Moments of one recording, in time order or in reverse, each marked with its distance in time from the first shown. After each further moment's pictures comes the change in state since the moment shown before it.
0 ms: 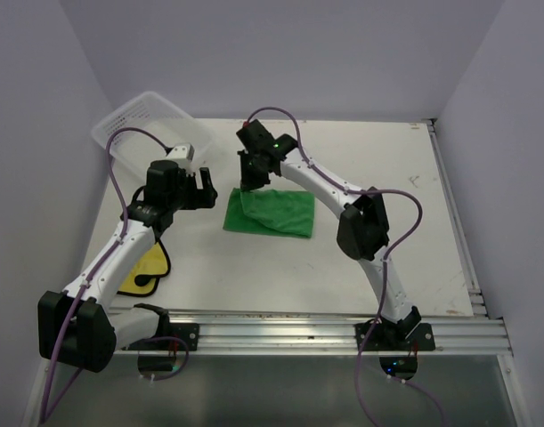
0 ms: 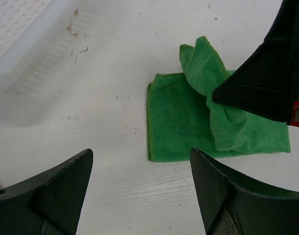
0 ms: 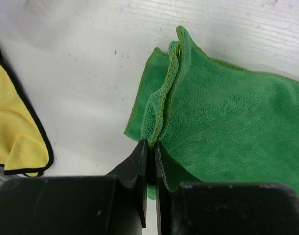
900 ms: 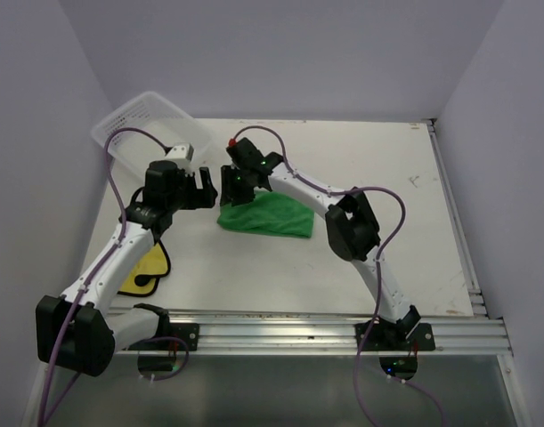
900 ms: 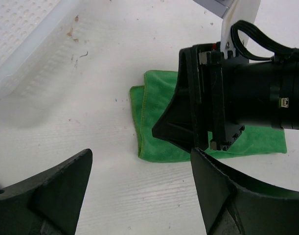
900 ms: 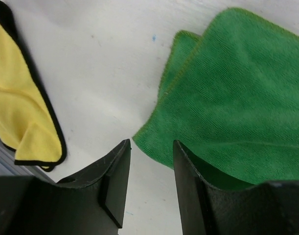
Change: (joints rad) left arm -0.006 -0.019 -0.001 0.000 -0.005 0.000; right arm 0.045 0.084 -0.107 0.245 -0.157 0.047
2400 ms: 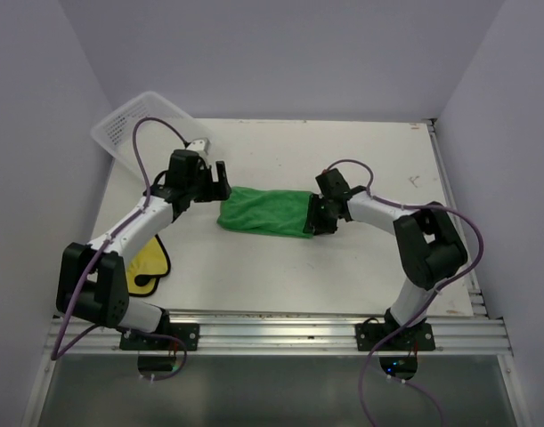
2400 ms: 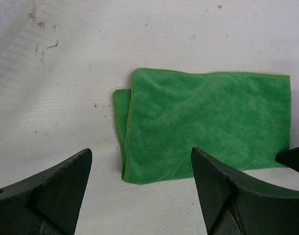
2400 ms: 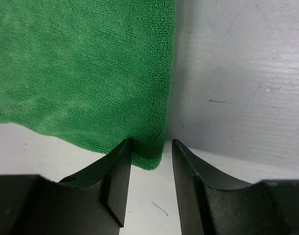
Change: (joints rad) left arm -0.043 0.271 0.114 0.045 0.004 -0.070; right arm -0.319 -0.620 -1.086 0.253 0.071 -0.028
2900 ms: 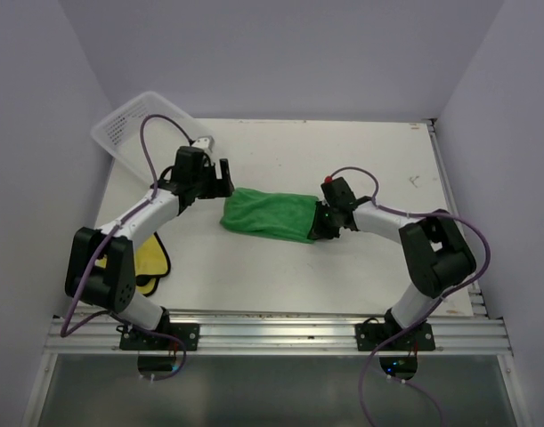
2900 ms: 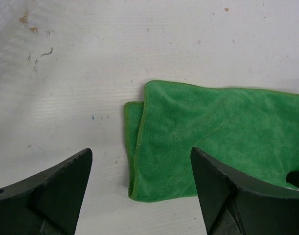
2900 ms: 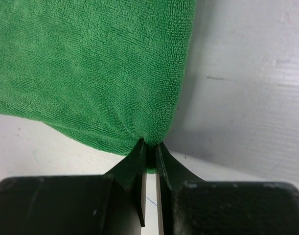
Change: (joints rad) left arm 0.000 0.105 0.045 0.026 -0.003 -0.003; right arm -0.002 -0.054 -0.130 0.111 -0.045 0.006
